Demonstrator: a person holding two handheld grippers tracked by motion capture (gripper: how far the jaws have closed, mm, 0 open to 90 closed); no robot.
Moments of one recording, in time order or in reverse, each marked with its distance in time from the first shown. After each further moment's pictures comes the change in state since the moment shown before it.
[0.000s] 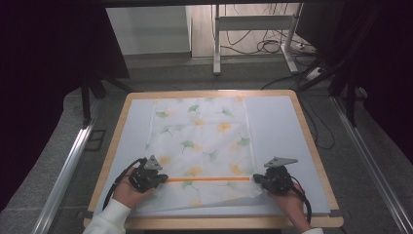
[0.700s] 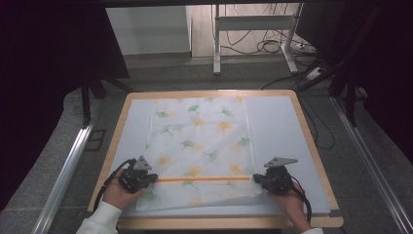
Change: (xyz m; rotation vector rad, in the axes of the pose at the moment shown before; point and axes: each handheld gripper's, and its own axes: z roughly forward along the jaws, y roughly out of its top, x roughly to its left) left arm 0.015 -0.021 -0.014 0.005 0.055 -0.049; right arm 0.000 0.000 0.000 -0.005 0.002 -0.001
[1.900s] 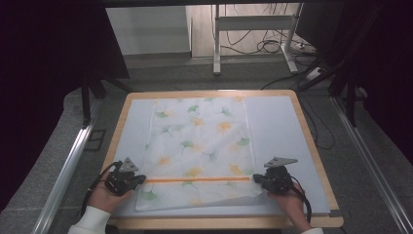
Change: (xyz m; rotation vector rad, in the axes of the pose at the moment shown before) left arm 0.016 -0.026 -0.019 -0.005 0.047 -0.050; right arm 0.000 0.000 0.000 0.000 -0.001 -0.004
